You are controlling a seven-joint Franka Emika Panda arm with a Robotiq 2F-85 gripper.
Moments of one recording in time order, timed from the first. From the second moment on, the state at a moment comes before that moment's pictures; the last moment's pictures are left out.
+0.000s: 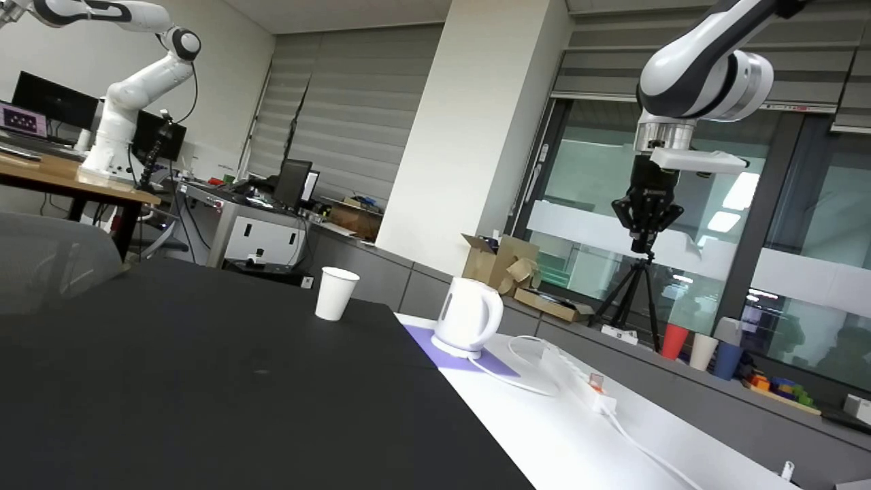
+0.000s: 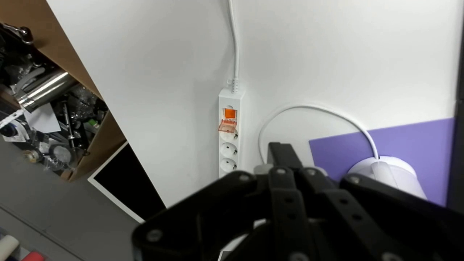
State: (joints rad) arm -0.28 -0.17 -0.08 -2.24 -0.33 2.27 0.17
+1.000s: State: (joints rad) arm -0.26 0.13 -0.16 -2.17 -0.34 2.48 0.20
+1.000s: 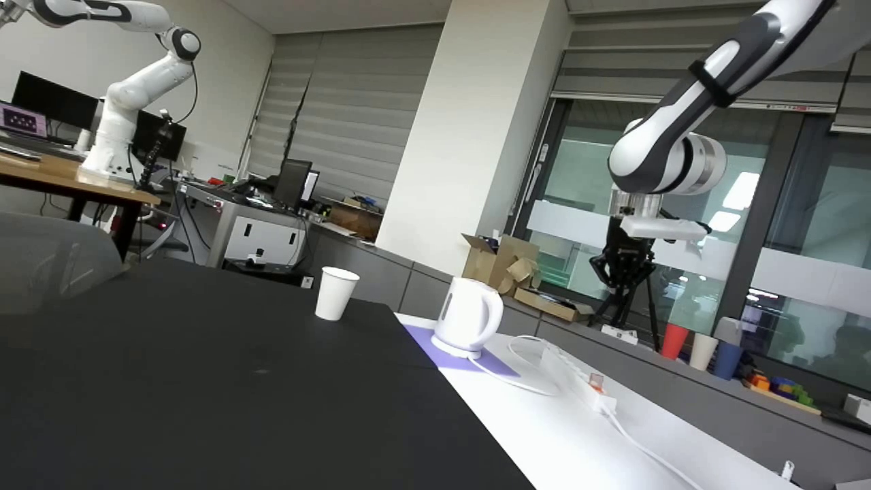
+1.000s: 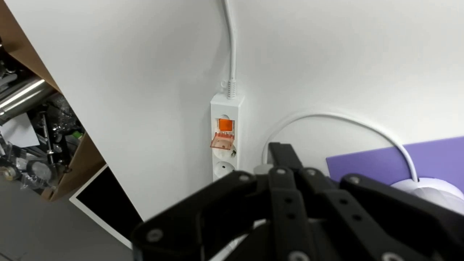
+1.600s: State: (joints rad) arm -0.21 0.39 -0.25 -2.01 -0.33 2.56 0.26
